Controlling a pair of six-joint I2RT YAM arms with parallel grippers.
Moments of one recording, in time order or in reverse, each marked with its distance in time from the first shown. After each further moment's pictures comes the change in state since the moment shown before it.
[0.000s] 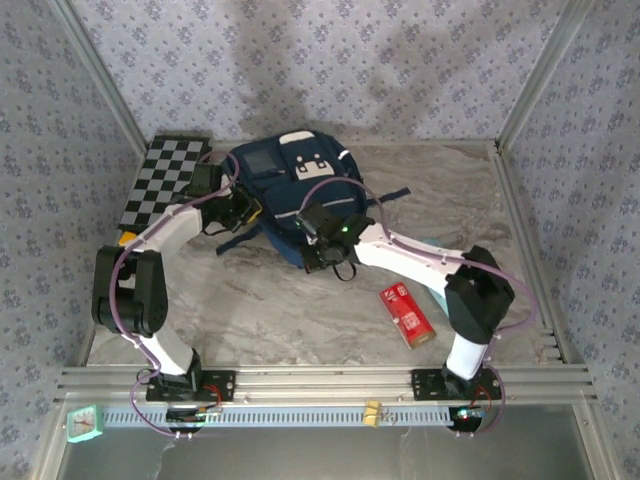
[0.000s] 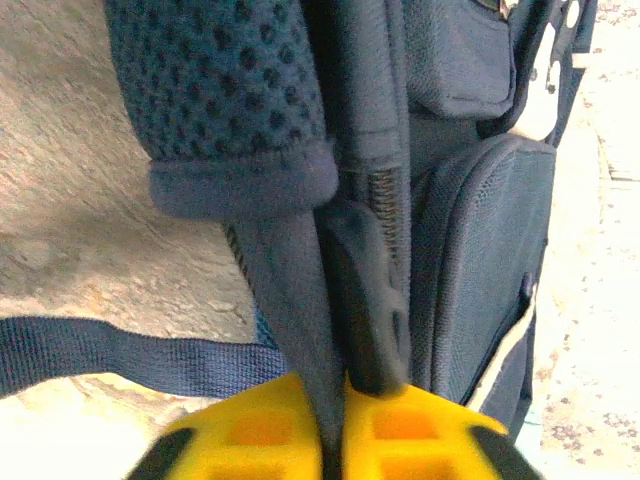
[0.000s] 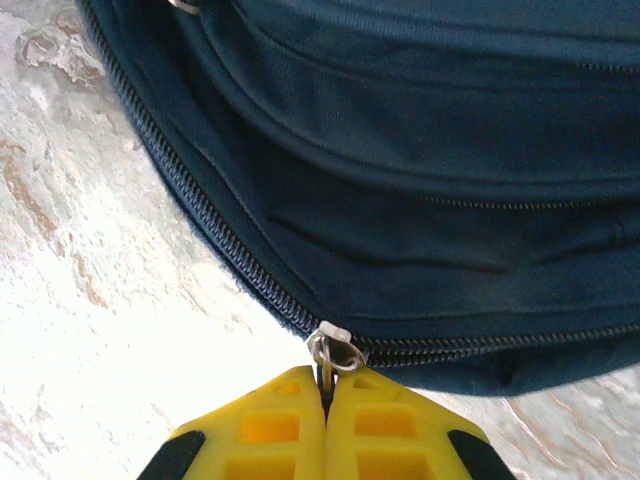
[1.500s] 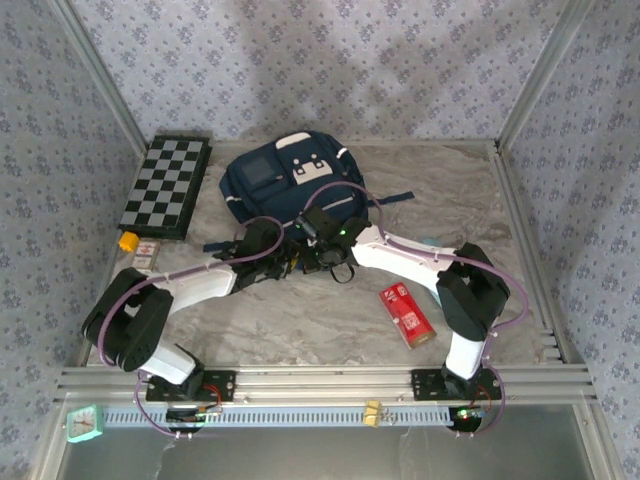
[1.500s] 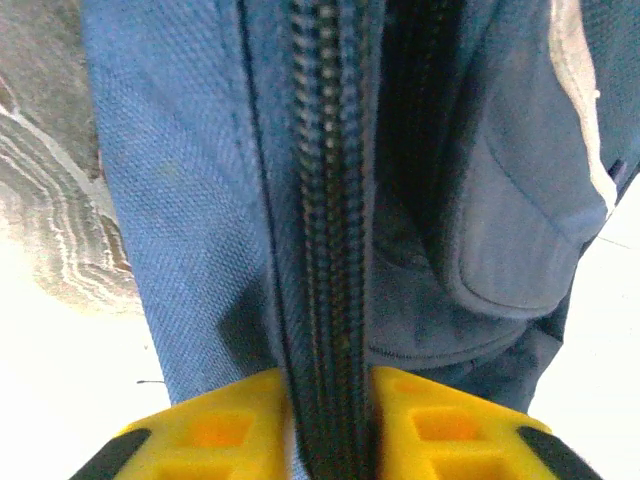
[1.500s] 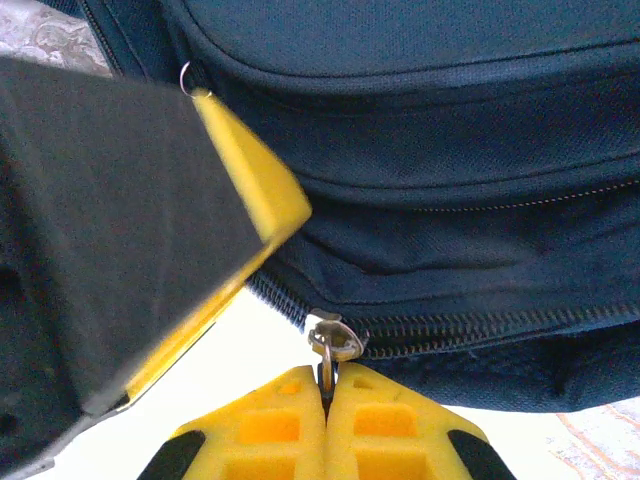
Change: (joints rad) left arm -0.460 -0.159 -0.431 0.420 -0.352 -0.780; right arm -0.003 0.014 -0.053 0.074 -0.016 0.093
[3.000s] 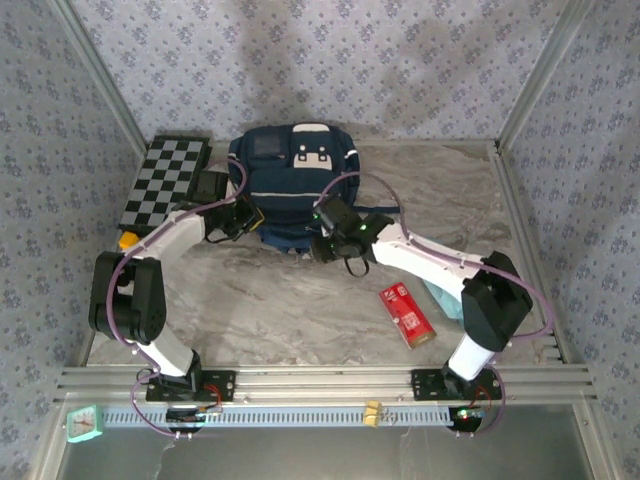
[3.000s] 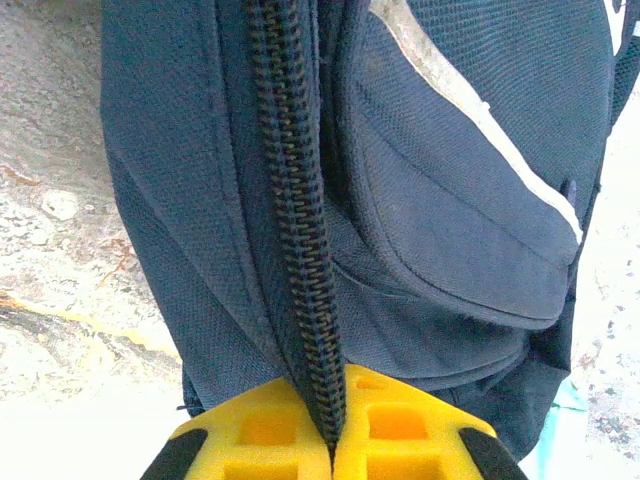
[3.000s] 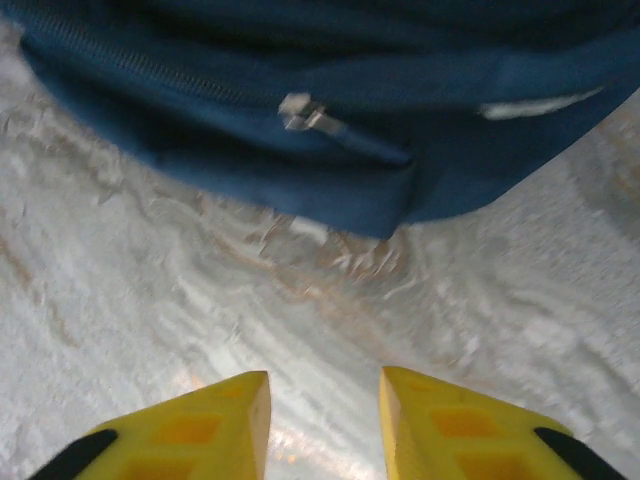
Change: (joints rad) left arm 0.419 0.116 0.376 -0.439 0.289 0.801; right arm -0.090 -0.111 -0.037 0.001 0.026 -0.101
